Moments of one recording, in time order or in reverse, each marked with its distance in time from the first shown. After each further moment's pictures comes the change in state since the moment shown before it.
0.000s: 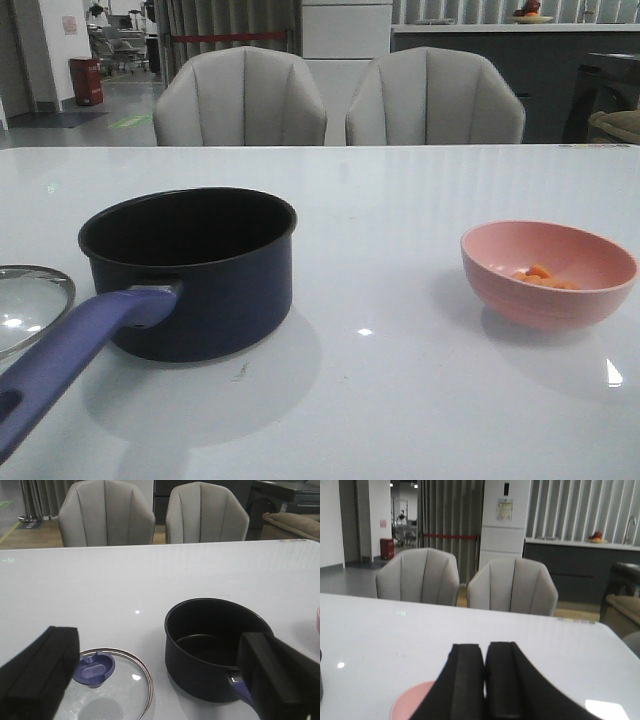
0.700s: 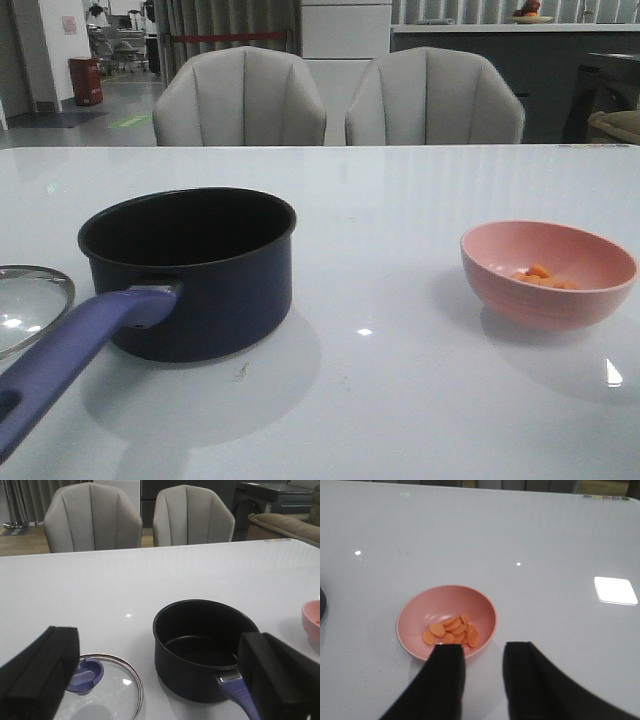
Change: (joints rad) left arm -0.051 0.000 0.000 0.013 -0.010 0.000; right arm 0.000 0.434 -0.150 0.055 0.154 0.002
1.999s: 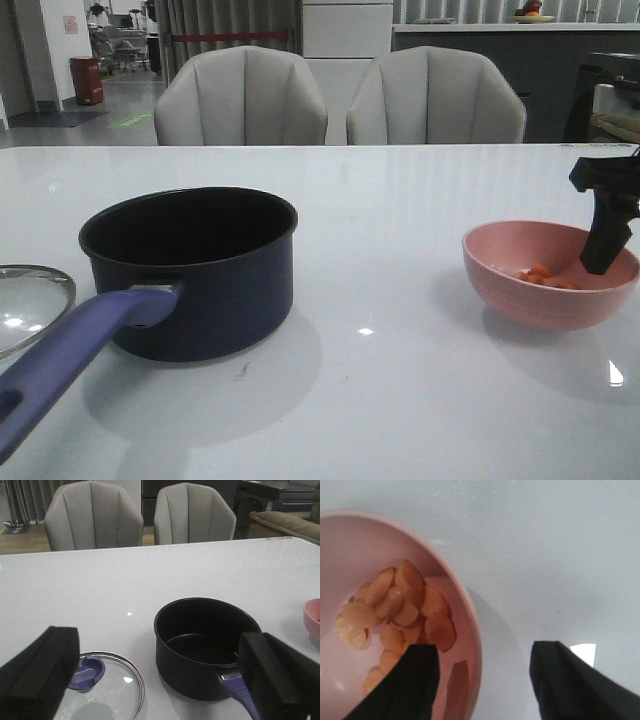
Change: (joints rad) left arm 0.000 0.000 0.000 0.002 0.005 0.000; right arm -0.151 1.230 -0.749 0.231 0.423 -0.168
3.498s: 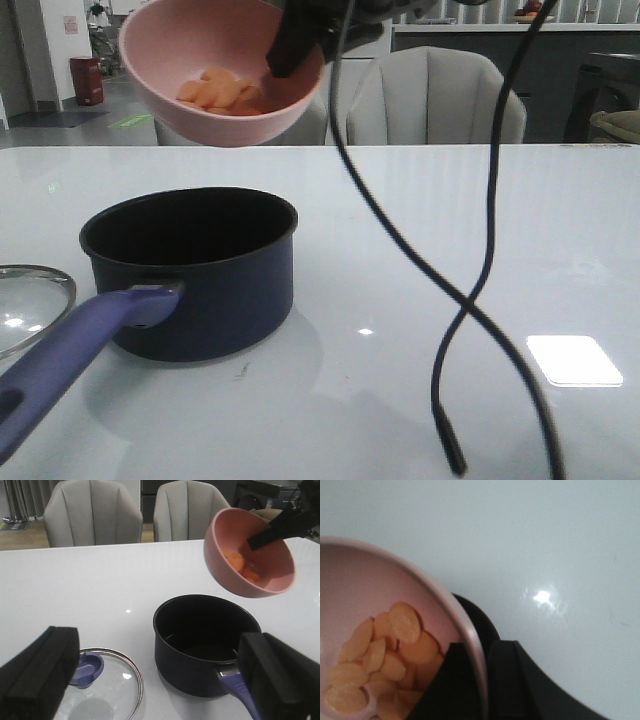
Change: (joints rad) left arm 0.000 0.000 0.000 -0.006 0.009 0.000; right arm 0.614 -0.015 -0.391 0.028 -0.220 -0.054
